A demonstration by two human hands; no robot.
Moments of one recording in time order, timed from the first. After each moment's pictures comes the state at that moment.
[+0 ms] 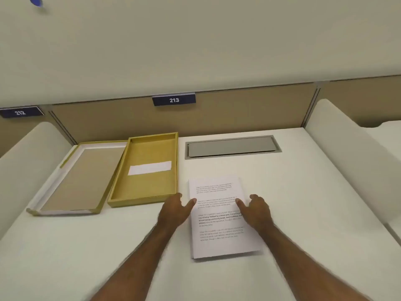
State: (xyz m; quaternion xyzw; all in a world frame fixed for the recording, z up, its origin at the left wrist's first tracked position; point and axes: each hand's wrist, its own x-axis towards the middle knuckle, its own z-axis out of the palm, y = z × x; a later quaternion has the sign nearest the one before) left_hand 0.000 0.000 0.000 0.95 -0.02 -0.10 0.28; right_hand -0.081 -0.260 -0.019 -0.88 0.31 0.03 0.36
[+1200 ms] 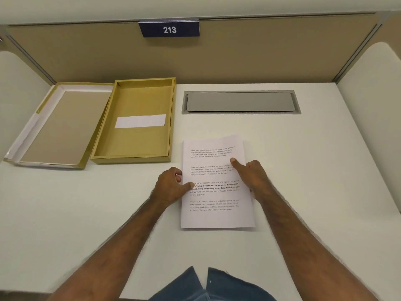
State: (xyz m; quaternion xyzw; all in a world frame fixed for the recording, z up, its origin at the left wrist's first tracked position) left_hand -0.002 -0.016 -0.035 0.93 0.05 -0.18 0.33; right_hand -0.031 -0.282 -0.034 -0.76 0.36 0.13 0.53
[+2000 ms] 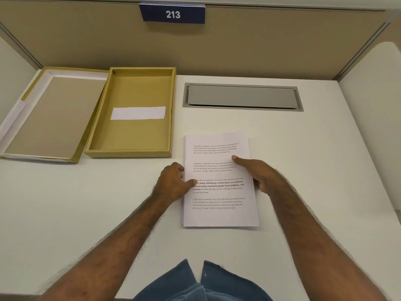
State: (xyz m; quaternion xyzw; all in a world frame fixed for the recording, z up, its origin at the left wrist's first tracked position) left_hand 0.005 -0.012 -0.045 0.93 0.04 -0.18 0.33; right_hand -0.021 -0.286 -0.017 -0.65 0.38 0.23 0.62
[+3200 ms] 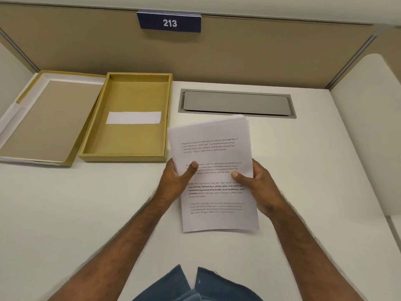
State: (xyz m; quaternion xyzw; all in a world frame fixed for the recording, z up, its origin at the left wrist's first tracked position) left_hand -0.001 -0.036 -0.014 0.81 0.07 -0.16 0.56; right_hand -0.072 -0.283 0.008 -0.66 0.18 0.08 0.73
